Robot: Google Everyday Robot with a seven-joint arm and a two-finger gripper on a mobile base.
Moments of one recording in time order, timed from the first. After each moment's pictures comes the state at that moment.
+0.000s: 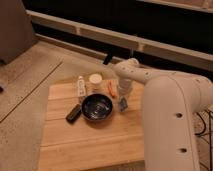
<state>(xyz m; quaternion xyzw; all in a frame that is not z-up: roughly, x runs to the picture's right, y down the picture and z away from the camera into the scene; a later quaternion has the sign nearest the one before) 0.097 0.051 0.894 -0.26 0.20 0.59 0.74</state>
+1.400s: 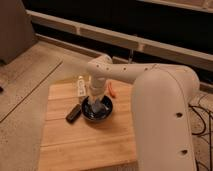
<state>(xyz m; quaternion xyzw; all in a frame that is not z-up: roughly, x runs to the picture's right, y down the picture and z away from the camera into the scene) -0.070 0.081 0.854 -0.35 0.12 0.48 0.80</state>
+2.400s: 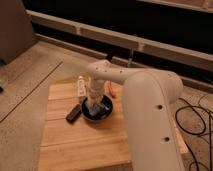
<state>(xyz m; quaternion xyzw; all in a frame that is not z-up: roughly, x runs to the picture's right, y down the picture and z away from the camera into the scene) -0.064 0.089 0.888 -0.38 0.14 0.48 0.78</state>
